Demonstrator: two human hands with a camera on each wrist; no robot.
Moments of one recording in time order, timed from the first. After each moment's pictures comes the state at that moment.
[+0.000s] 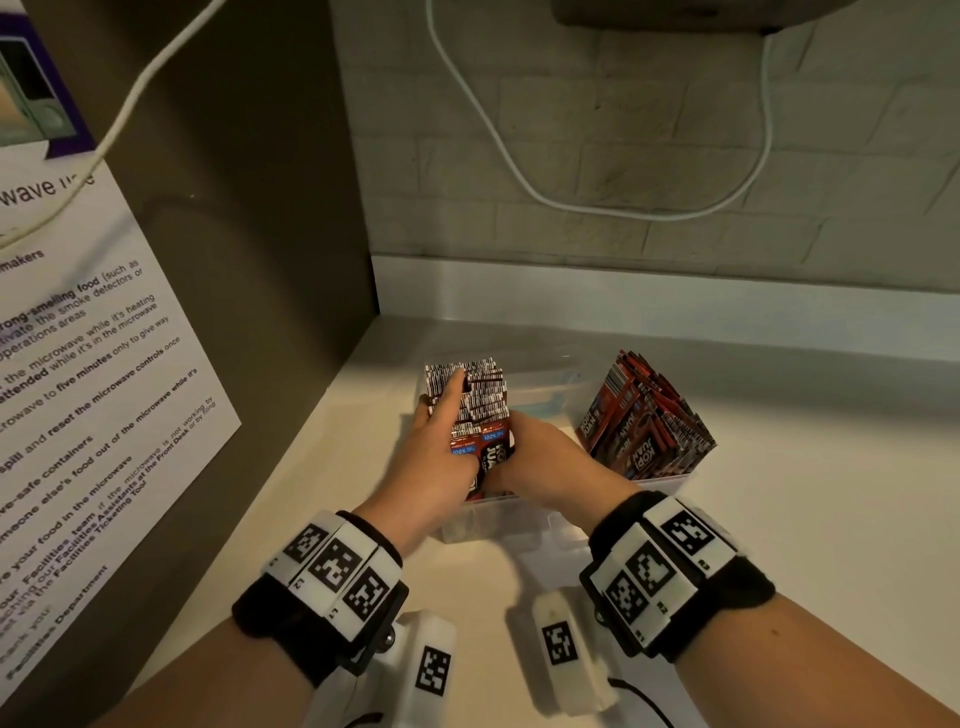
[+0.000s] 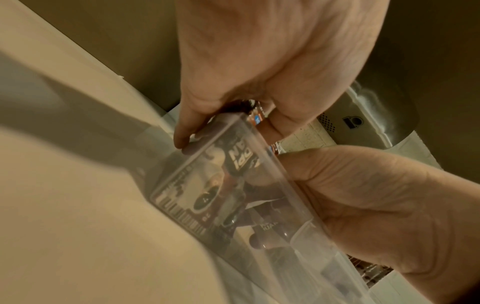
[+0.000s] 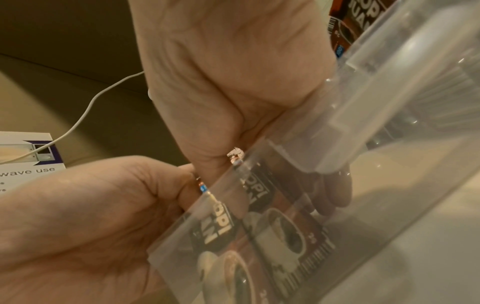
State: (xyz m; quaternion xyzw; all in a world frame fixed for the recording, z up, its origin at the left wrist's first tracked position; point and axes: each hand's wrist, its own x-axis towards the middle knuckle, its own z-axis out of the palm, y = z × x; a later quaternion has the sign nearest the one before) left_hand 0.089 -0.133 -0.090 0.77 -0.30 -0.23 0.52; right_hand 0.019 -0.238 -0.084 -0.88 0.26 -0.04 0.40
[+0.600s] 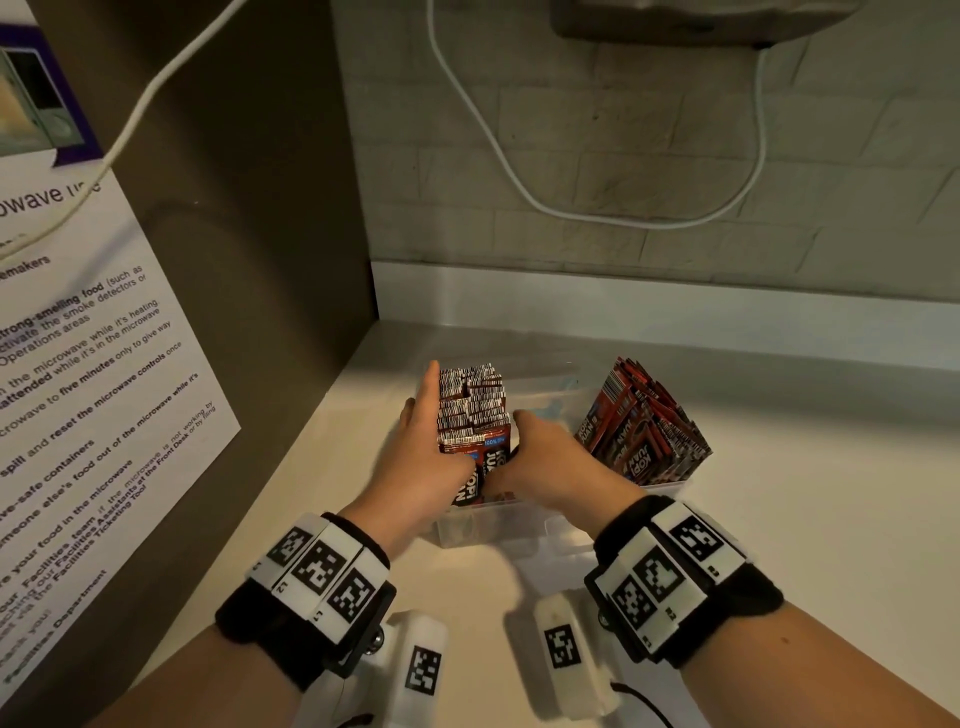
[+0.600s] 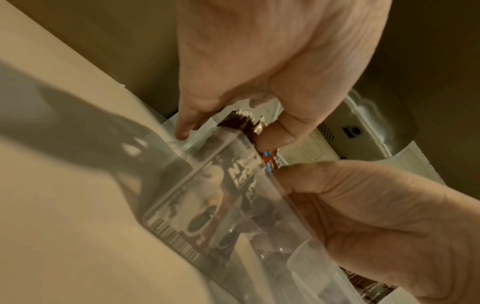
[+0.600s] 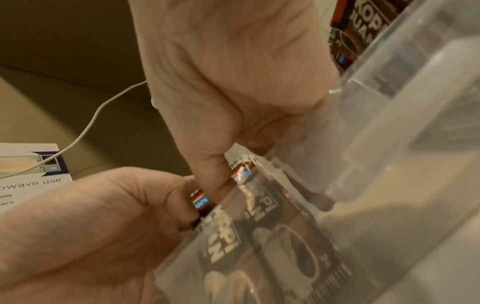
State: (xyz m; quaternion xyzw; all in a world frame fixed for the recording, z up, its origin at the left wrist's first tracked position) left_hand 0.094 -0.127 -0.089 0.76 -0.28 -0.23 0.53; right_hand 0.017 -0.241 -0.080 -0.85 0.30 -0.03 0.42
